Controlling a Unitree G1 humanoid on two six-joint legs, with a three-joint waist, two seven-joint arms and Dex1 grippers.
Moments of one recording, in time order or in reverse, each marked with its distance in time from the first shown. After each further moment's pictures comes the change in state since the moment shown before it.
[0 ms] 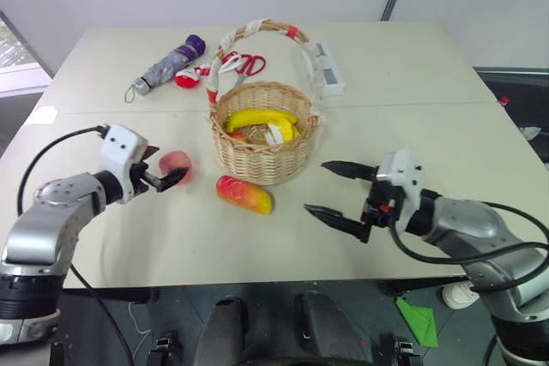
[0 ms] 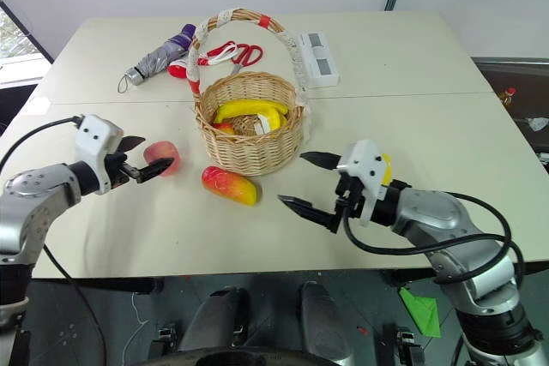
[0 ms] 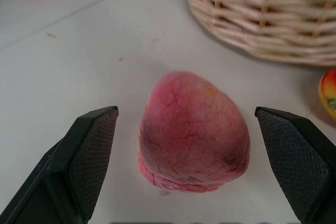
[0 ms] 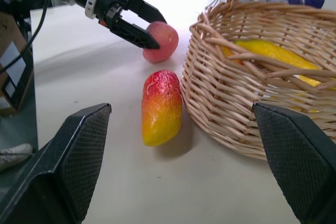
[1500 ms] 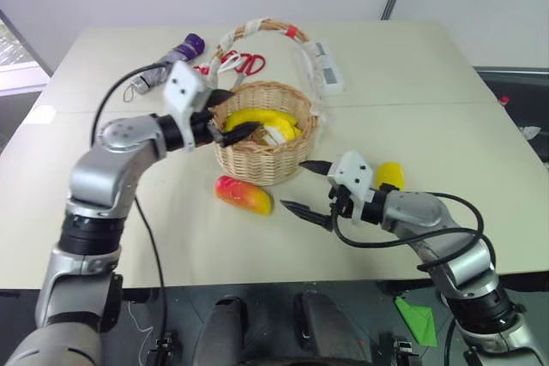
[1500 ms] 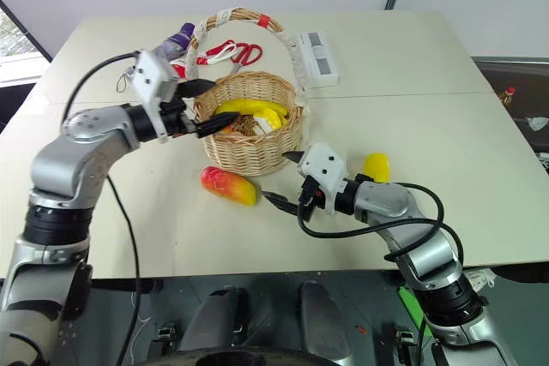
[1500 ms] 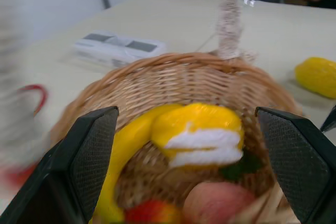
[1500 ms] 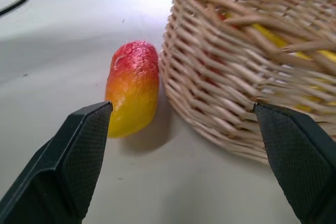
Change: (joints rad) left arm -0.337 -0.180 -0.034 -0.025 -0.084 -0.037 -0.113; right arm -0.130 0.117 0.200 0.157 -0.259 -0.041 -0.030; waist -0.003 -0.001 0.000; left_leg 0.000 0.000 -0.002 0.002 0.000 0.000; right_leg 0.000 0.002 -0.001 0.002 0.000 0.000
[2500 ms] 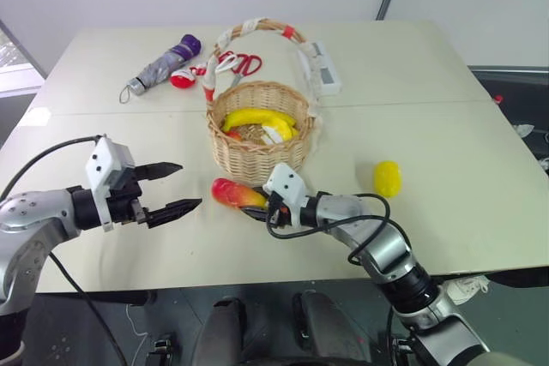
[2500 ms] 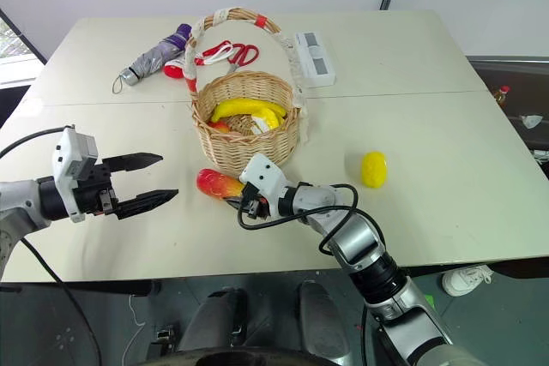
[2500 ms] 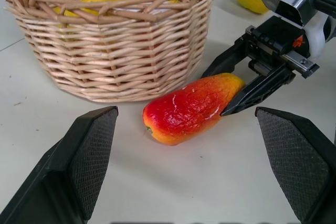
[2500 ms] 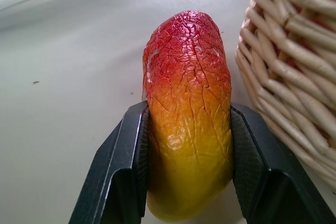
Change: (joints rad) left arm 0.563 0.254 0.297 -0.258 -0.202 0.019 -0.241; right arm -0.134 0.243 0.229 0.227 -0.148 0.073 -0.032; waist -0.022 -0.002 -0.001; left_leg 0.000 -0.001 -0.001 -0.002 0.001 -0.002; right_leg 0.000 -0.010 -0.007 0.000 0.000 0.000
